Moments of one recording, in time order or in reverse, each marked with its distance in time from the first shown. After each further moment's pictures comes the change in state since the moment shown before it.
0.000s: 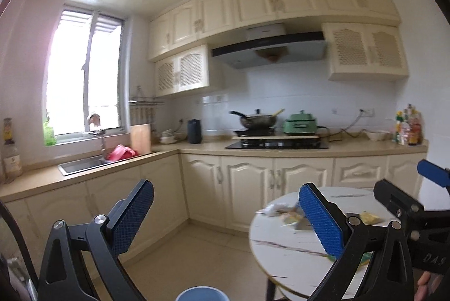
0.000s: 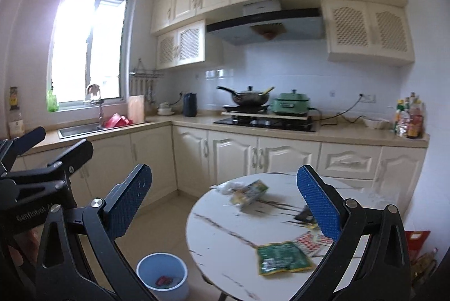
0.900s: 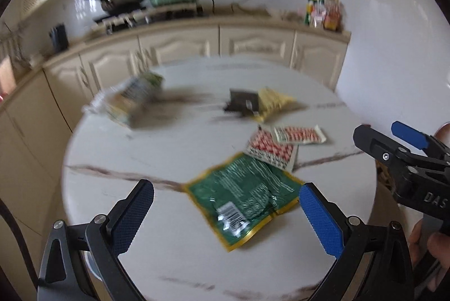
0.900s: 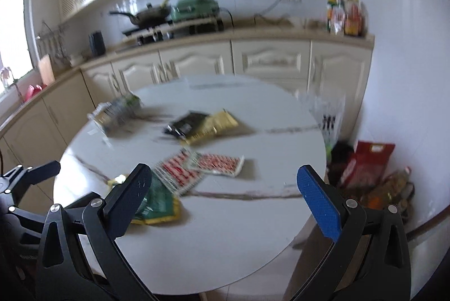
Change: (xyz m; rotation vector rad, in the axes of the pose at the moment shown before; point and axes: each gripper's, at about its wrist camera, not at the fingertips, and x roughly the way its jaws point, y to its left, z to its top) left arm 0.235 -0.122 -0.031 0.165 0.647 -0.555; right arm 0.088 -0.212 -0.125 0.242 0.458 -0.317
